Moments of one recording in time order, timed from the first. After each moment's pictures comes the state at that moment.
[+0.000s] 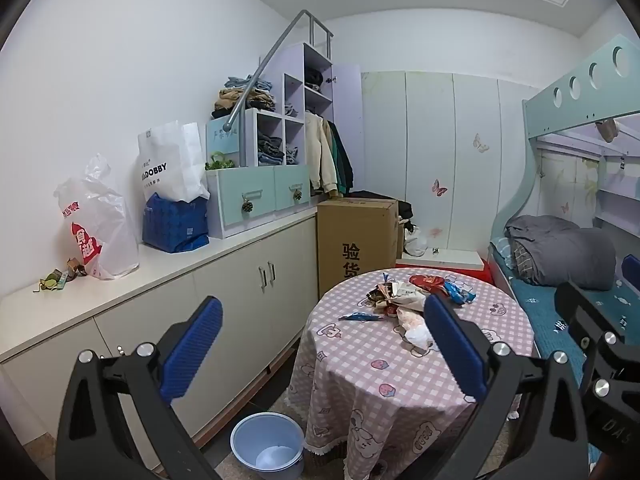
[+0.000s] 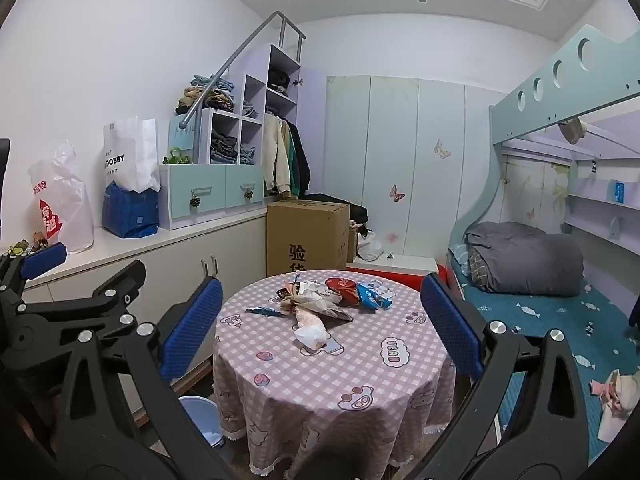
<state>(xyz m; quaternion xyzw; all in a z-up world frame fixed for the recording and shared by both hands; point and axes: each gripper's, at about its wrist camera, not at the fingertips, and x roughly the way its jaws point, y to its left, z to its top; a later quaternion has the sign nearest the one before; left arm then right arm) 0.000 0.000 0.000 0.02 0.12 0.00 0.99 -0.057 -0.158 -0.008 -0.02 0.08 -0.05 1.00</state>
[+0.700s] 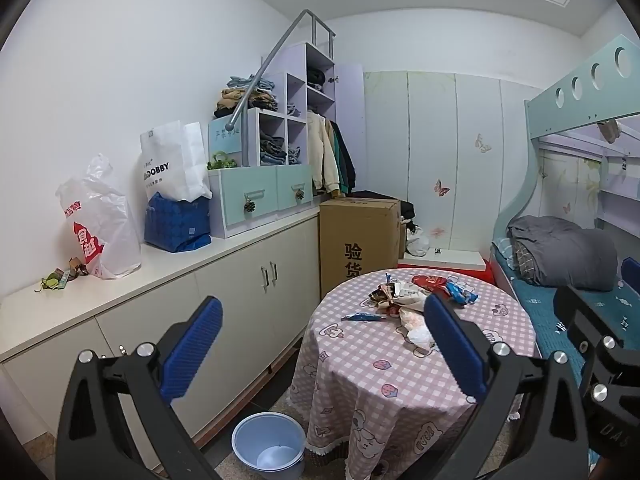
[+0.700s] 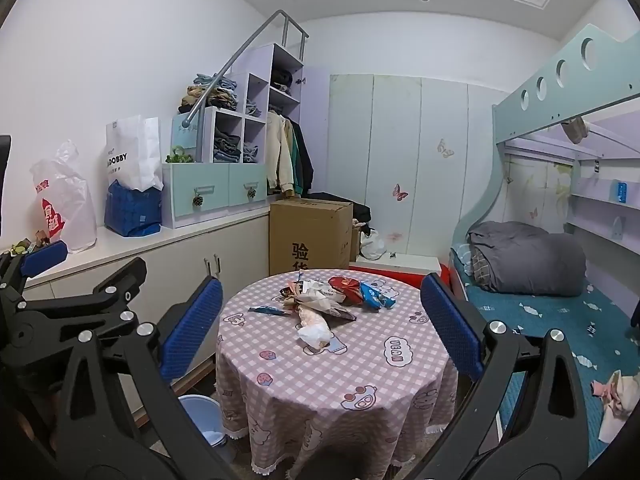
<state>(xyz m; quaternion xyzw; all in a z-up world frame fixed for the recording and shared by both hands) 0.000 0.000 0.000 0.02 0.12 0.00 0.99 -0.054 -0.158 -0.009 -0.02 0.08 -0.05 1.00</state>
